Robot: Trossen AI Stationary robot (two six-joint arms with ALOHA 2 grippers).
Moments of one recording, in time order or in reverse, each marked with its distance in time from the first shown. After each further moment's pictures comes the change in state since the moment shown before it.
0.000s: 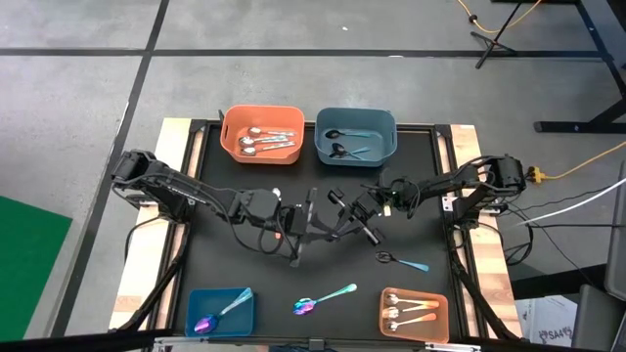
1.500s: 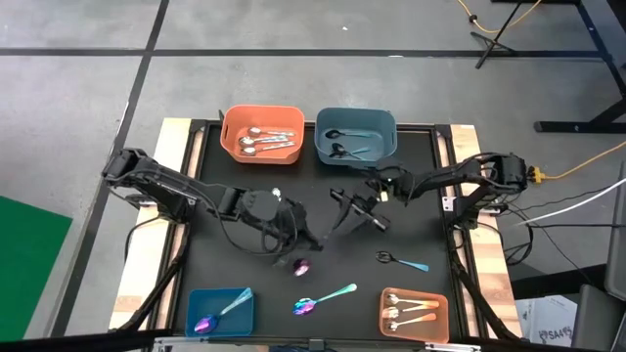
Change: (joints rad) left arm -0.006 -0.072 0.000 -0.308 0.130 -0.495; right arm -0.101 -0.025 0.000 -0.115 -0.246 0.165
